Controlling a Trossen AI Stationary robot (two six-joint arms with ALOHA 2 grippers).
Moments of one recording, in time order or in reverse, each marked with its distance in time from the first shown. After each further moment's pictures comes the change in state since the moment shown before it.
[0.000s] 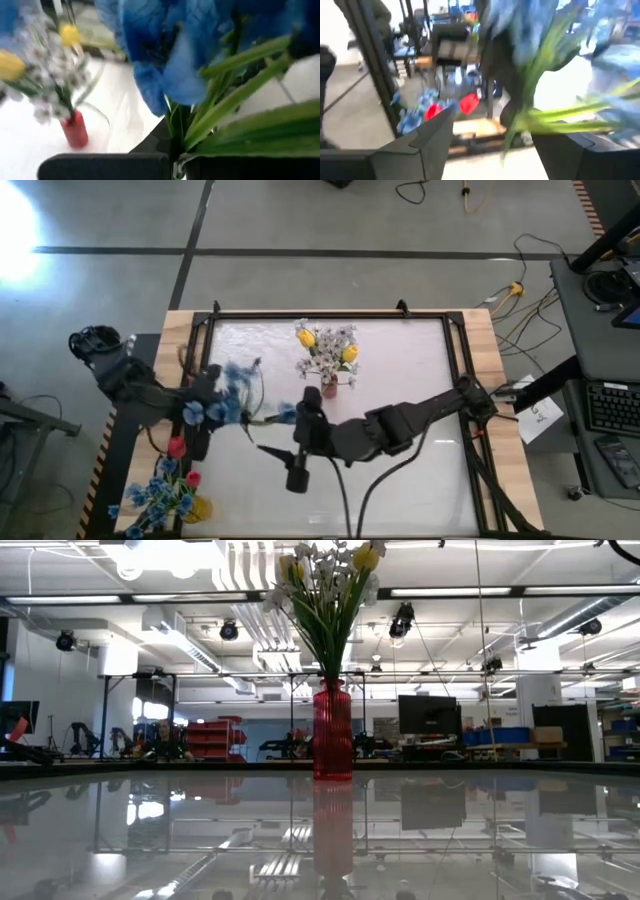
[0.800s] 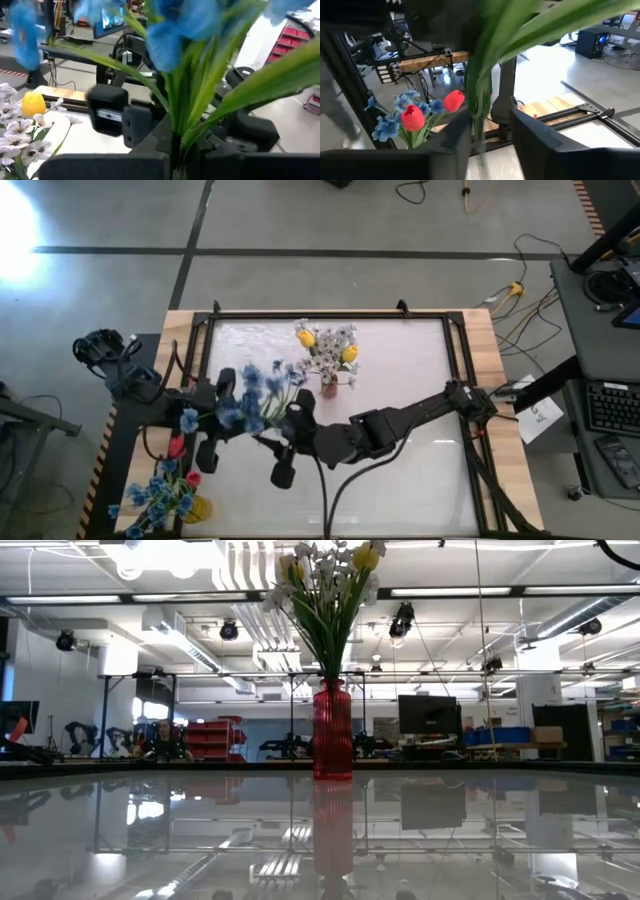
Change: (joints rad) left arm 0.002 0.081 0.000 0.422 -0.014 0.191; right arm -0.024 0.052 -0.006 0.038 0.067 0.091
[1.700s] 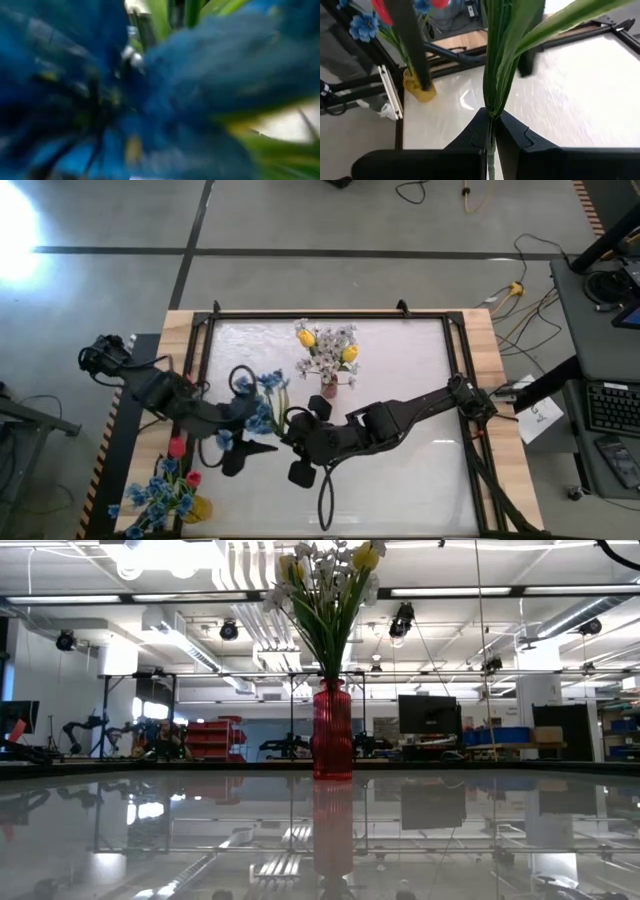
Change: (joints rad) left arm 0.121 0.096 0.000 -0.342 0.264 -0.190; right arm -0.023 -0.027 0.000 -0.491 -0.196 0.254
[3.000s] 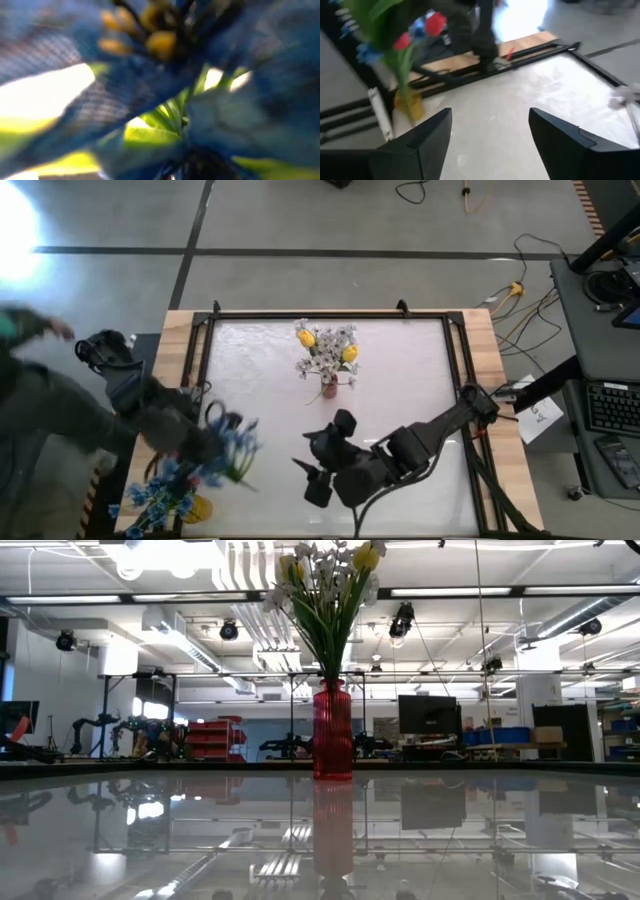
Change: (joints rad) left arm -0.174 -0.068 0.000 -0.057 0.242 0.266; right arm 0.151 -0.037 0.013 -0.062 0.318 0.104
